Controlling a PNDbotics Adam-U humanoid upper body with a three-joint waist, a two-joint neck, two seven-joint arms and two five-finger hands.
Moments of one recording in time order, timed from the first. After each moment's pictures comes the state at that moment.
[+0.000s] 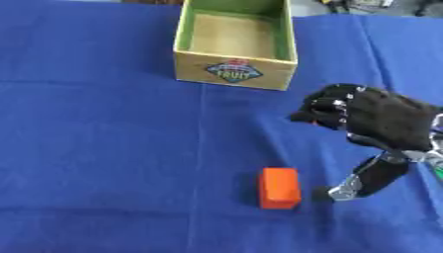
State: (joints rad) left arm -0.19 0.15 0.38 -1.98 0.36 -0.26 -0.43; right arm -0.35 -0.53 0.16 -1.98 1.06 -0.51 0.51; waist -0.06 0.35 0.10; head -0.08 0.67
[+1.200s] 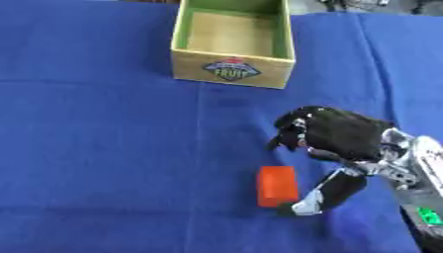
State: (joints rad) left arm -0.19 0.15 0.38 -1.98 0.36 -0.25 -0.44; right arm -0.35 -0.39 0.21 -1.98 1.04 -0.43 0.68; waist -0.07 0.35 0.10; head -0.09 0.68
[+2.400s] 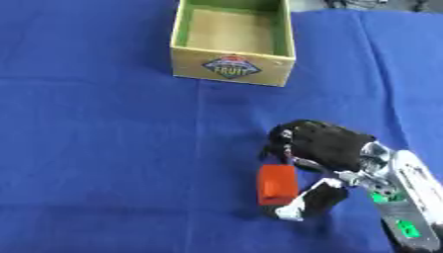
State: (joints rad) left arm -0.19 0.16 0.37 -1.98 0.36 -0.25 -0.44; right arm -0.32 -0.31 0.23 -1.98 1.13 -0.38 0.77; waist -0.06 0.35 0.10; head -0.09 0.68
